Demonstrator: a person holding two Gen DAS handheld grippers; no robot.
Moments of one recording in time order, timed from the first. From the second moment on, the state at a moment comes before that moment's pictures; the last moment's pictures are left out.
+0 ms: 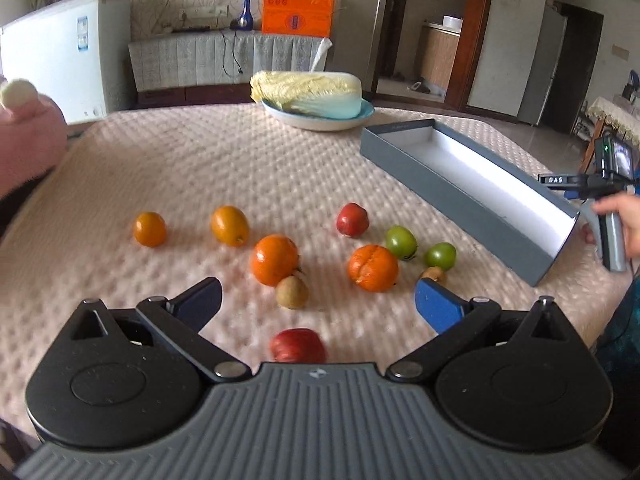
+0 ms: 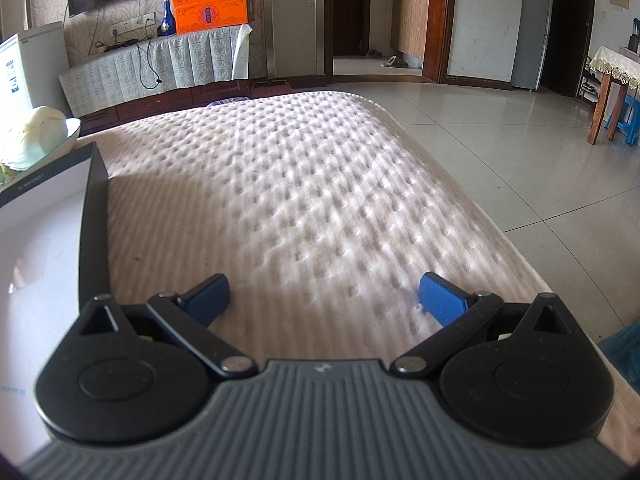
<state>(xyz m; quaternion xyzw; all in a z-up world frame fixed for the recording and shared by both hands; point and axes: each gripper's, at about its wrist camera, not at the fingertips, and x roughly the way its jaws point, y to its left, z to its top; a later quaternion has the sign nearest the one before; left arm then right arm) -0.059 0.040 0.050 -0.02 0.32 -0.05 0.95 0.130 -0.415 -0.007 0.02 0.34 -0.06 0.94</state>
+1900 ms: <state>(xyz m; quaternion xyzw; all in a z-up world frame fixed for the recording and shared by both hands) -0.095 0.051 0.039 -0.02 0.29 -0.02 0.96 -0.093 -0.171 0.042 -0.07 0.25 0.22 0.94</state>
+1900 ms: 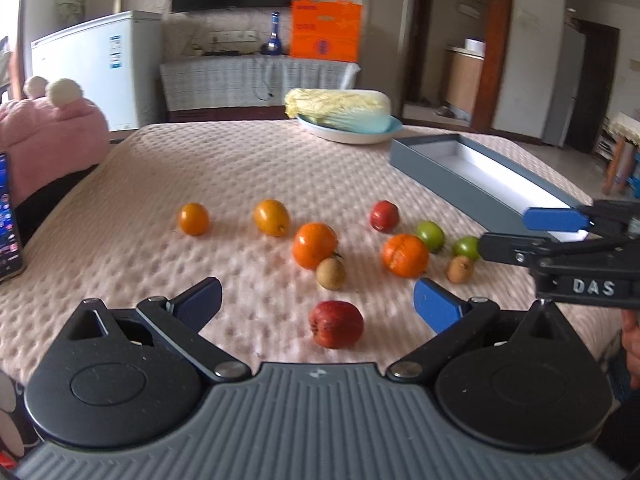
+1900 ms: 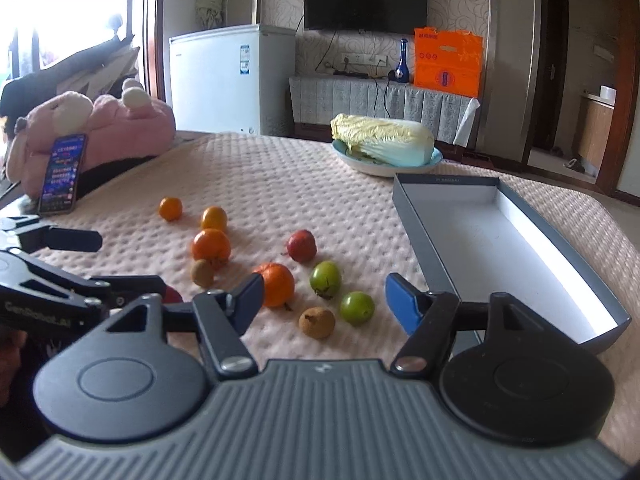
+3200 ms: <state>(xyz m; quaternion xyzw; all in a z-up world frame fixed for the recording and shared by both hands) -0.059 0.034 0.006 0.00 0.35 -0.05 0.94 -0.056 -0.151 0.005 -0.11 0.33 0.24 0.91</state>
